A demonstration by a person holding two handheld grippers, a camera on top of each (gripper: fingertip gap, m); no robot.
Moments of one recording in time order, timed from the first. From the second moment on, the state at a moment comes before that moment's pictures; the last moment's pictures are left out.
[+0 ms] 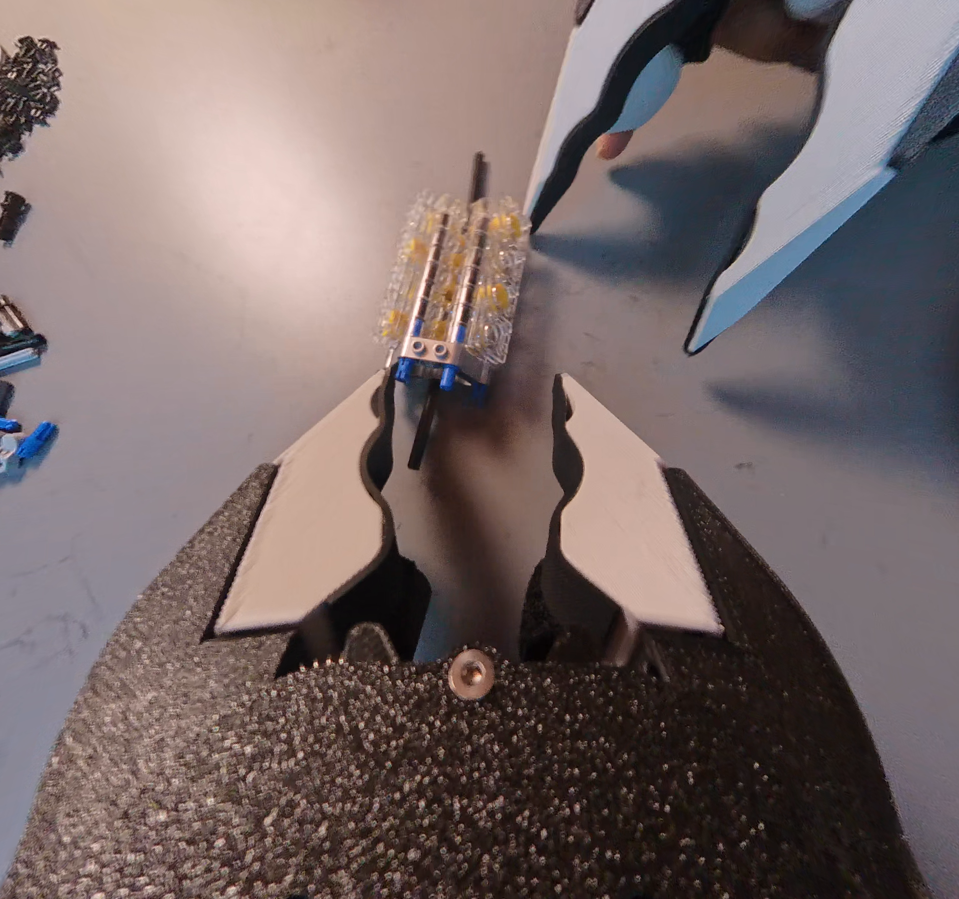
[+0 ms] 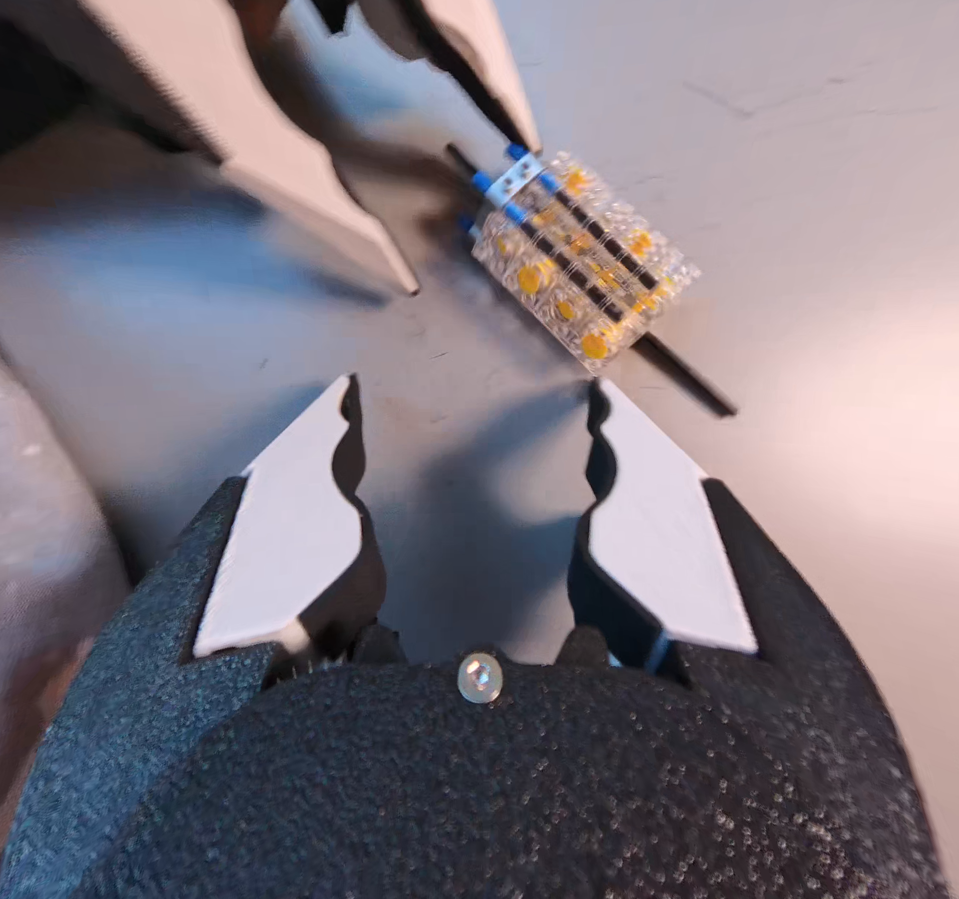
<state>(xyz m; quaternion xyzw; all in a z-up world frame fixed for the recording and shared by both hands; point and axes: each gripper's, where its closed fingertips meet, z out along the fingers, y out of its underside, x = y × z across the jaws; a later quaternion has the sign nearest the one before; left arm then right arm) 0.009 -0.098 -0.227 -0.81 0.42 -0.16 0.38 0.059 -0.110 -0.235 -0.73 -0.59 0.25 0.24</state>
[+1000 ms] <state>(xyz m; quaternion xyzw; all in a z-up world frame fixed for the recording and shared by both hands) -0.010 -0.084 -0.198 -0.73 0.48 -0.10 0.48 0.070 -0.028 -0.223 -0.57 -0.72 0.25 0.32</state>
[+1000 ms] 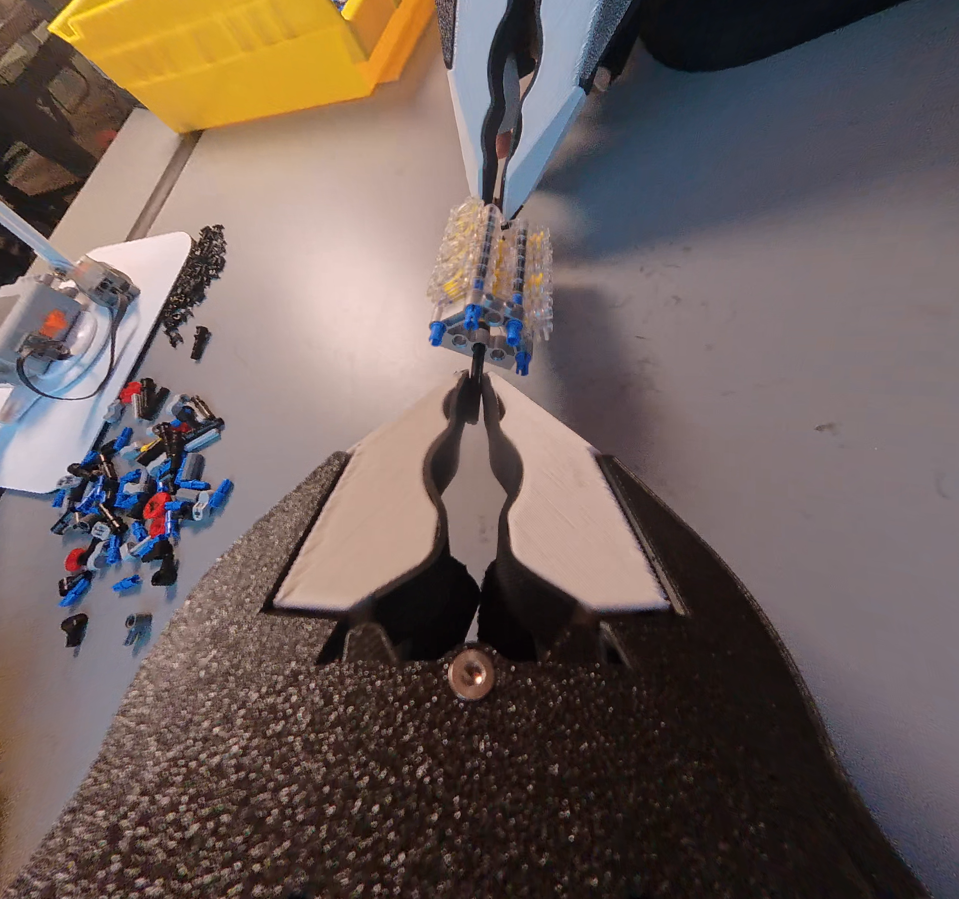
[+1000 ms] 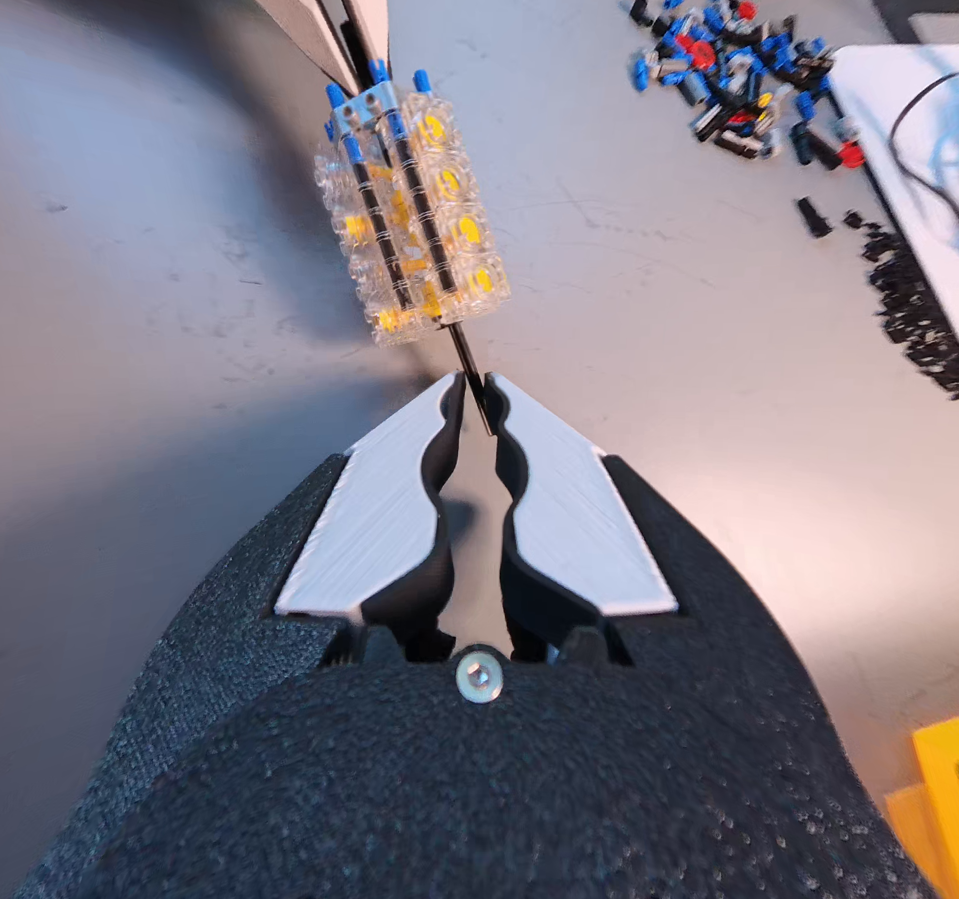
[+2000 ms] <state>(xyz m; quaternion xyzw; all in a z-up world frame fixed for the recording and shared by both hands) -0.040 -0.071 -0.230 -0.77 0.47 -0.03 0.43 0.056 -0.014 -0.229 -0.48 -0.76 0.15 0.41</state>
